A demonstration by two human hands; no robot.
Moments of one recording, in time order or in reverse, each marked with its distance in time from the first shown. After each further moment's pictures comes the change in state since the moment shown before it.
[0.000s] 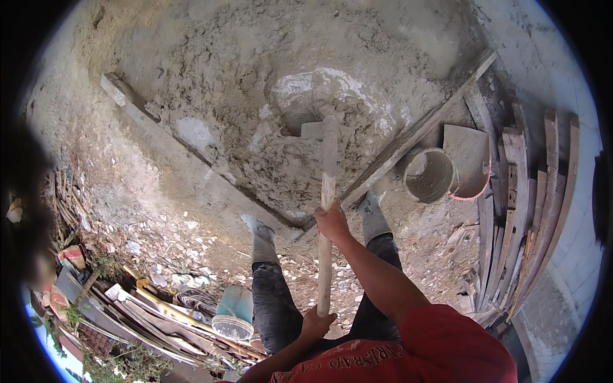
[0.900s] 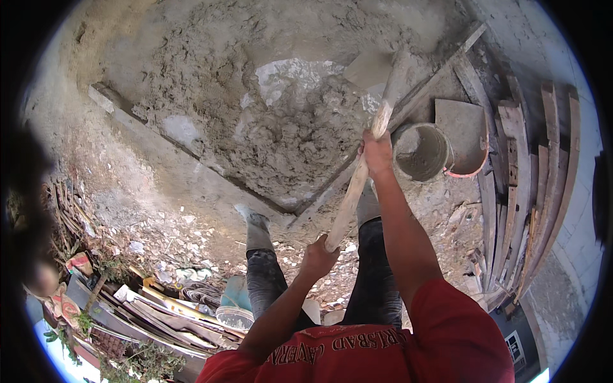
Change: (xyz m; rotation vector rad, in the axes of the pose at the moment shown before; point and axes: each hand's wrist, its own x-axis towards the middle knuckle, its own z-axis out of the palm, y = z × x) left_hand 0.077 0.136 0.009 0.359 0.107 0.461; right_hand 0.079 -0.014 -0.165 0.676 0.371 -0.167
